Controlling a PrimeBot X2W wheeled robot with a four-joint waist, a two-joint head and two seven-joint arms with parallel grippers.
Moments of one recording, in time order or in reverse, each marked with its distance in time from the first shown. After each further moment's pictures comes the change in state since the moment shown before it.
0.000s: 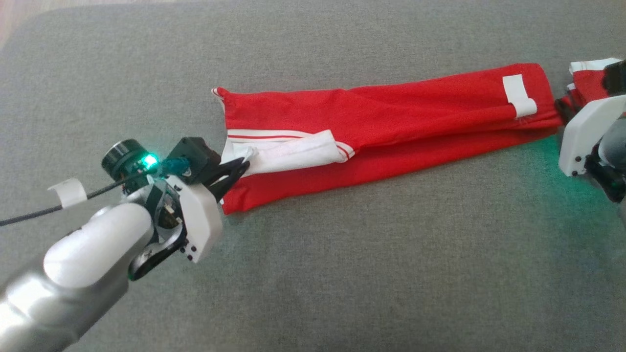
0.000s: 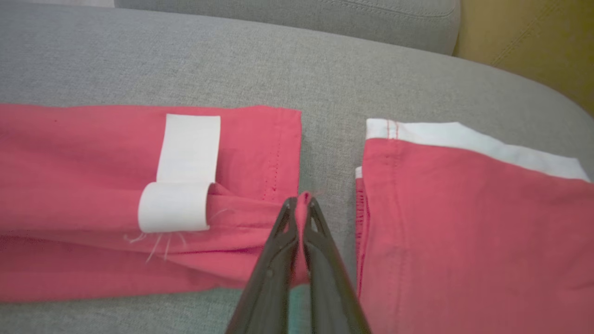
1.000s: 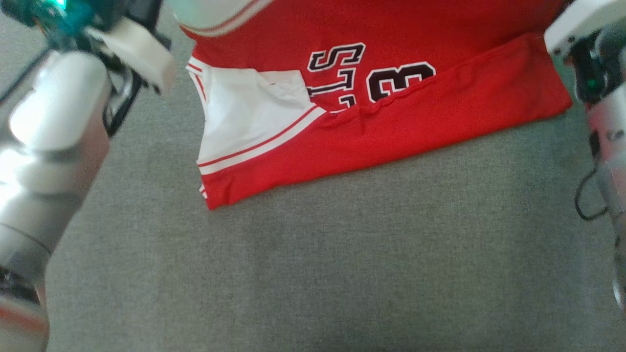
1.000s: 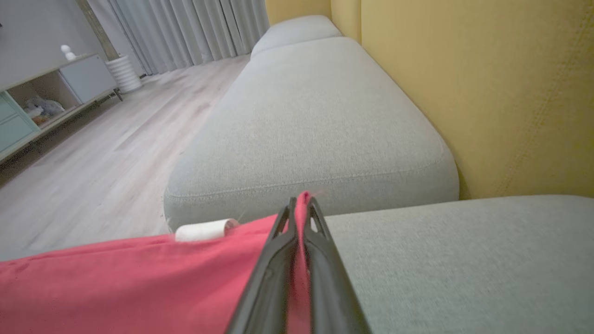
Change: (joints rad) left arm -0.362 -0.228 0.209 0.550 0.140 0.021 -0.462; right arm -0.264 0.248 -0.421 0.090 -0.194 0.000 -0.295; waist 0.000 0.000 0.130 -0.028
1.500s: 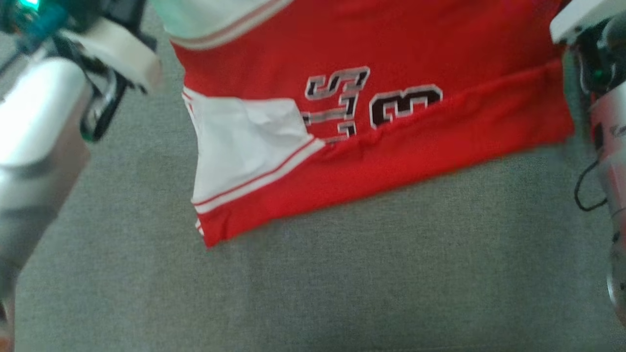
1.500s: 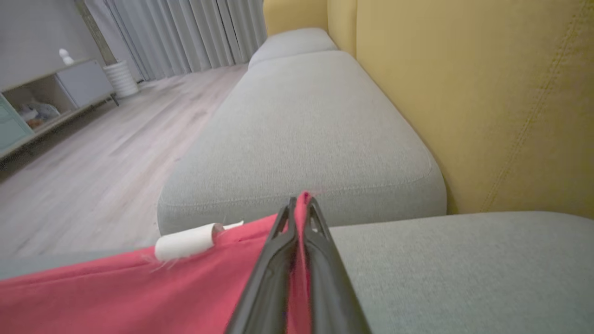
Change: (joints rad) left arm 0.068 0.109 0.052 -0.243 -0.045 0.084 0.102; right arm 0.017 0.012 -0.063 -0.105 -0.064 0.000 0.042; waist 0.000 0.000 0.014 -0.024
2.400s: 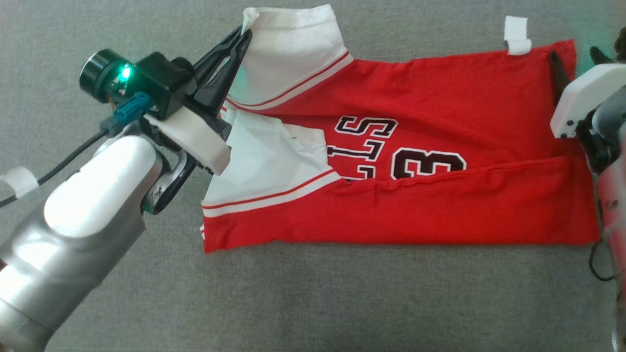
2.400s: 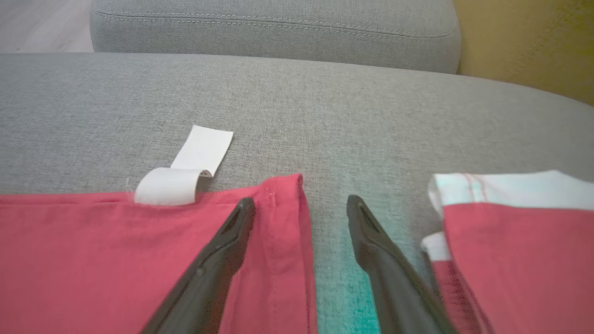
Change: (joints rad) left arm 0.200 0.001 -0.056 -0.298 -0.021 0.021 0.066; right arm 0.251 -0.043 -0.085 -0.057 -0.238 0.000 0.210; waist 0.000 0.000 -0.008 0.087
